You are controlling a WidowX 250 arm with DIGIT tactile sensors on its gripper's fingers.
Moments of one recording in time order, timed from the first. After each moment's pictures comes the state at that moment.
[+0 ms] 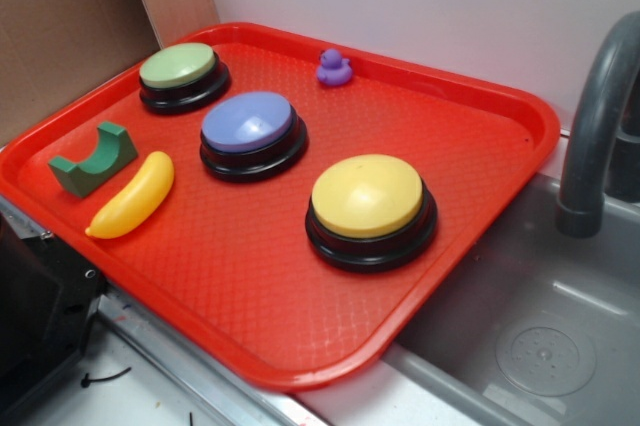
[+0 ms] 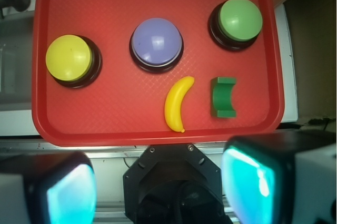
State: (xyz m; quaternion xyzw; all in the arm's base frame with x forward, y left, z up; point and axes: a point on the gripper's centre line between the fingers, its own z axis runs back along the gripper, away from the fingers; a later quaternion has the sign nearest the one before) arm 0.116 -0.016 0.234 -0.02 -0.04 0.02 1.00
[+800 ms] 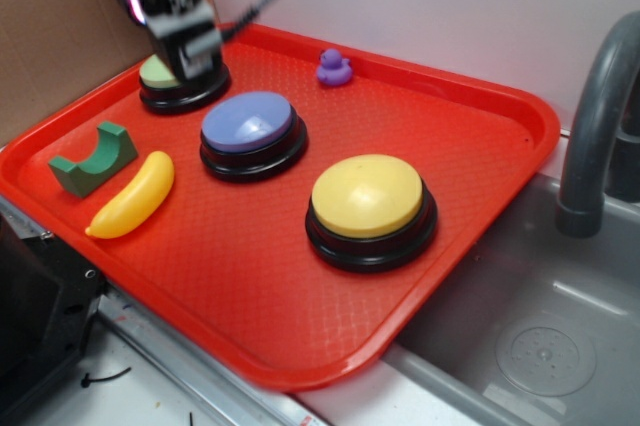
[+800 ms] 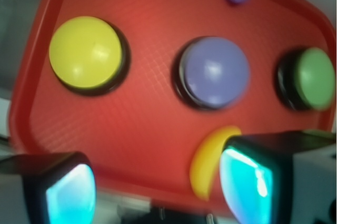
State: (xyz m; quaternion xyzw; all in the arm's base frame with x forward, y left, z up) arm 0.178 -0.085 0.141 0.03 -0.03 -0.18 0.98
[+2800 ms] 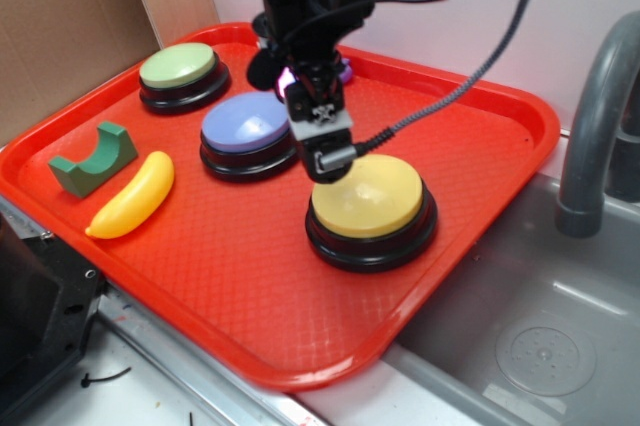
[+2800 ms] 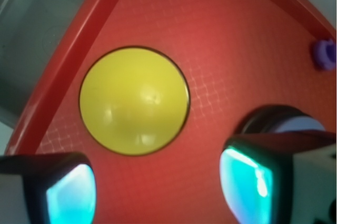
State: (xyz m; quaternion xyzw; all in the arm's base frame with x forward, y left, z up) arm 0.205 -0.128 0.107 0.03 -0.02 -0.26 0.97
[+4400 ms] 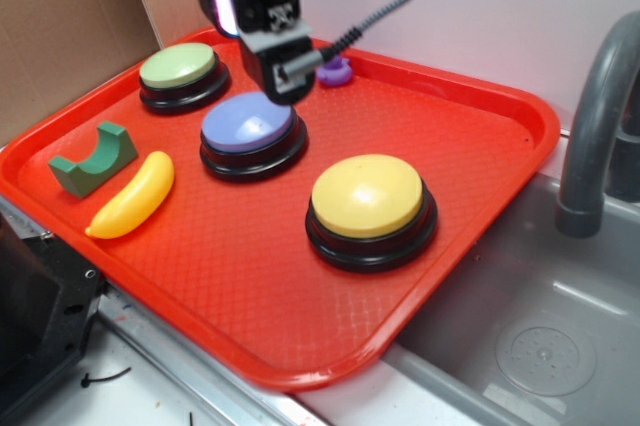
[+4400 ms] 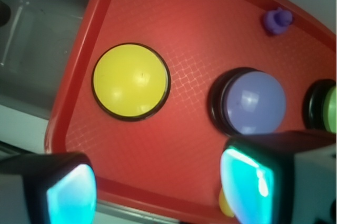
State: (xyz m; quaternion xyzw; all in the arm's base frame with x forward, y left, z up) arm 0.186 -0.117 0.164 0.02 -0.01 -0.17 0.99
